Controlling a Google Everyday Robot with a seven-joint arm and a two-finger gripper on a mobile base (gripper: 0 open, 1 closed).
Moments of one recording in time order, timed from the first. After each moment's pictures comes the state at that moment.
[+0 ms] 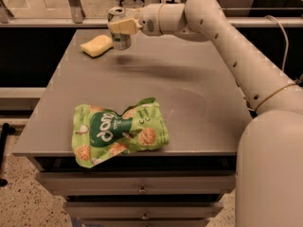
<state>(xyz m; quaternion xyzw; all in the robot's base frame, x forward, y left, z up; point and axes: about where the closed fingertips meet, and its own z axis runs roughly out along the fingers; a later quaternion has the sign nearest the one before) 0.782 0.069 0.960 -0.42 0.64 0.34 0.55</state>
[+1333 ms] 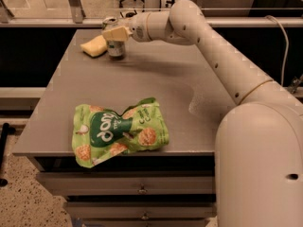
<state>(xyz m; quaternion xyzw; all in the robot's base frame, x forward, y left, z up) 0.810 0.100 0.920 -0.41 0.66 0.33 0.53</state>
